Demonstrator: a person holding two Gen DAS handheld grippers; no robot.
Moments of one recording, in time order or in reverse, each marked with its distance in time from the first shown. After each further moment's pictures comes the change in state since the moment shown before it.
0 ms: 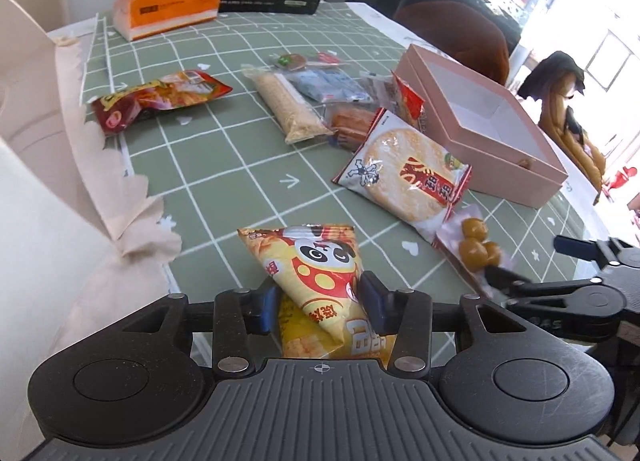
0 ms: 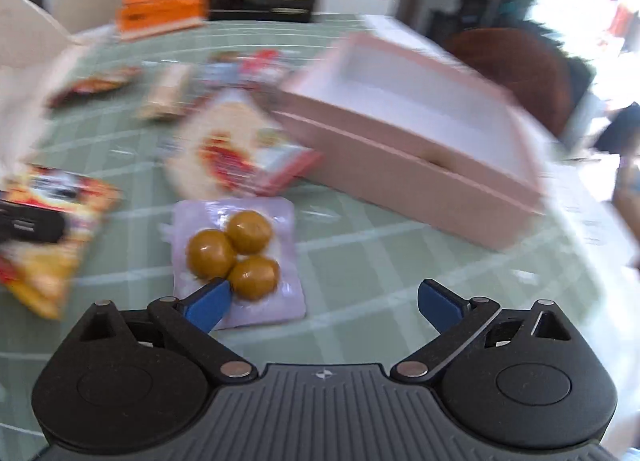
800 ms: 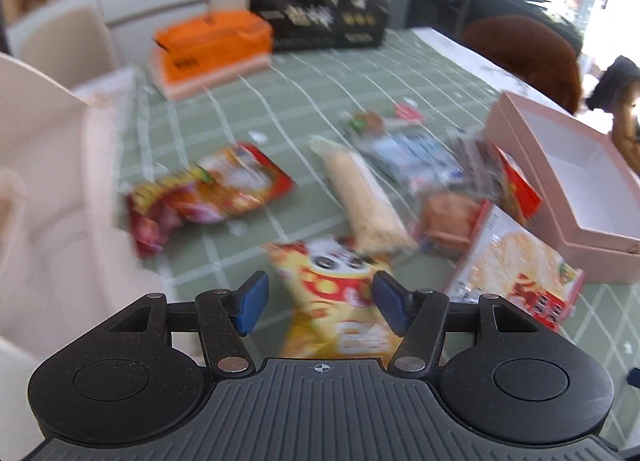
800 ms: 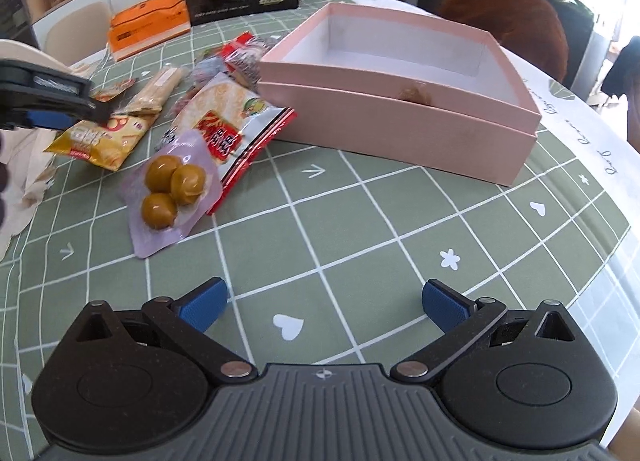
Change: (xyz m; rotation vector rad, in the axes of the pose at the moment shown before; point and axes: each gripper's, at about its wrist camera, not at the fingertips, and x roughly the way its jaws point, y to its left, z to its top) left arm 0.061 0.009 0.077 0.018 -0.063 0.206; right arm -0.004 -0.021 -0.018 0.150 0.065 0.158
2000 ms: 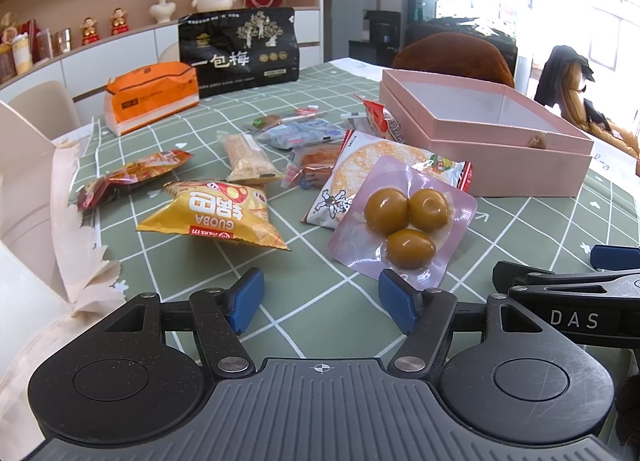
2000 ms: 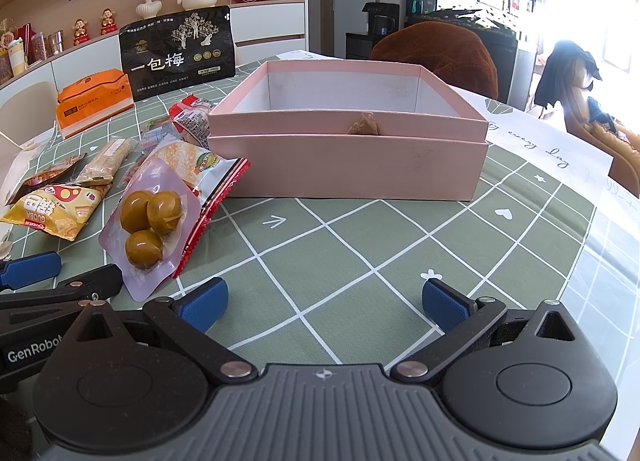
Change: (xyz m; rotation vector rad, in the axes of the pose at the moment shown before) left arm -0.029 -0.062 -0.101 0.169 -0.237 -0.031; right arm 0.011 0.006 -0.020 0.170 -0.242 -0.148
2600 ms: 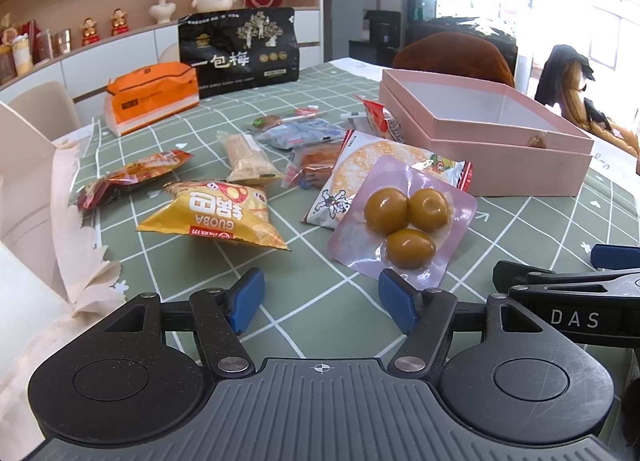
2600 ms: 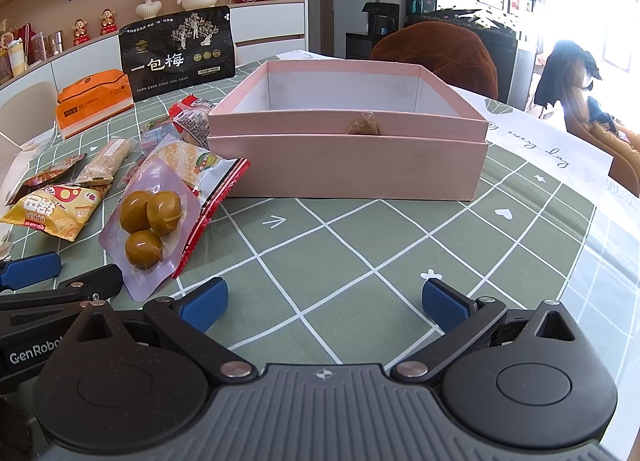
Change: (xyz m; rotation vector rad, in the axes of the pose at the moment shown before) left arm 0.000 0.000 0.000 -0.001 0.000 0.000; right arm 0.000 0.000 0.000 0.001 0.000 0.001
